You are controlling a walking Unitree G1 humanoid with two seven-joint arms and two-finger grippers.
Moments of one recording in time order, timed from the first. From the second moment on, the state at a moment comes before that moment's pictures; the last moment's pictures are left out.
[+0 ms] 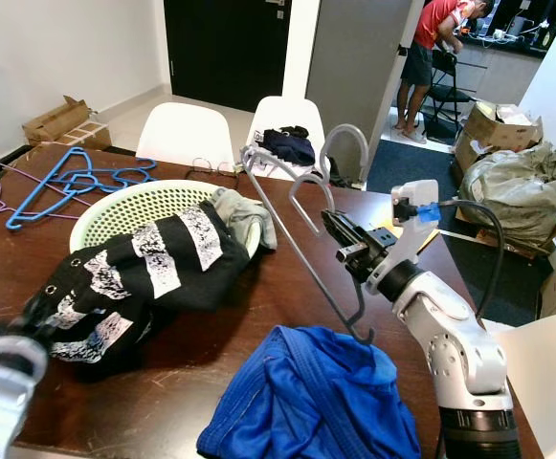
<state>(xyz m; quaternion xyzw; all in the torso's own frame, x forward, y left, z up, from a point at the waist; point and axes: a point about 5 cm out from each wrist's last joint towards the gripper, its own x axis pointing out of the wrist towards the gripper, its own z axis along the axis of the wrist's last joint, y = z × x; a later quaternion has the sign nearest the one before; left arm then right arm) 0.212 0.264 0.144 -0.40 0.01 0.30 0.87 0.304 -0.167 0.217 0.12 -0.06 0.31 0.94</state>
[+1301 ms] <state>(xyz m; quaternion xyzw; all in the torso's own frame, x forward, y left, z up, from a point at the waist) 0.227 0.236 0.096 -0.51 0.16 0.19 0.83 0.305 -0.164 0.223 0.12 -0.07 0.31 0.94</state>
